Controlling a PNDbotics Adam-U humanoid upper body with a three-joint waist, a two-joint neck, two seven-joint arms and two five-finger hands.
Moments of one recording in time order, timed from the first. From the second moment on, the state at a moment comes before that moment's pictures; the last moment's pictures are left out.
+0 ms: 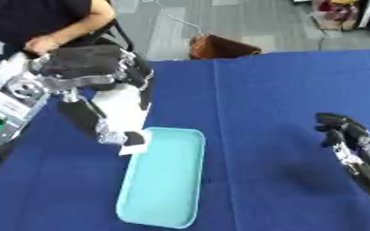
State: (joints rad) left arm -0.81 0.70 -0.26 -1.70 -0.42 -0.46 -0.55; right arm -0.47 -0.34 -0.02 -1.52 0.26 -0.28 0.31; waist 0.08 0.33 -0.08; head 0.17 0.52
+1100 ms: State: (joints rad) left arm -0.81 0.63 -0.32 -1.62 -0.53 -0.51 -0.58; right arm -0.49 -0.33 -0.01 -1.51 0.25 -0.28 0.32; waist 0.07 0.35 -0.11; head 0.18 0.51
